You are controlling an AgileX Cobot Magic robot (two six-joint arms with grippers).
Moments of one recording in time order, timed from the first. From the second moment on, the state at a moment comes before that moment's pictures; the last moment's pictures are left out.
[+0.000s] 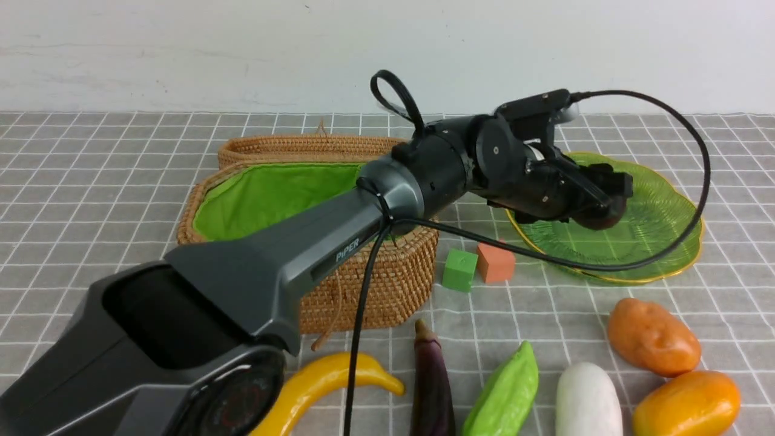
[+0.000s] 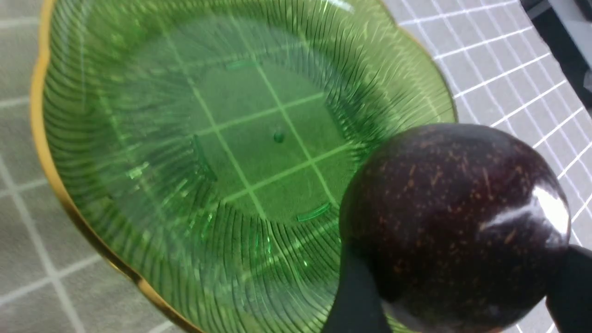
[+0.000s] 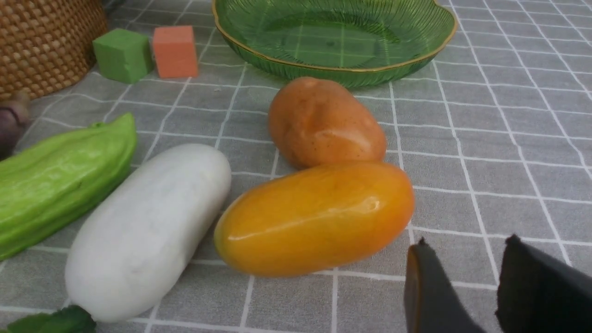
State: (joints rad) right arm 0.15 -0.01 0.02 -0.19 0.39 0.16; left arm -0.71 2.45 -2.29 -0.48 0.52 -0.10
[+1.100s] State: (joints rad) right arm 0.15 -0.01 0.02 -0.19 0.39 0.16; left arm -0.62 1.59 -1.64 0.13 1.22 0.00
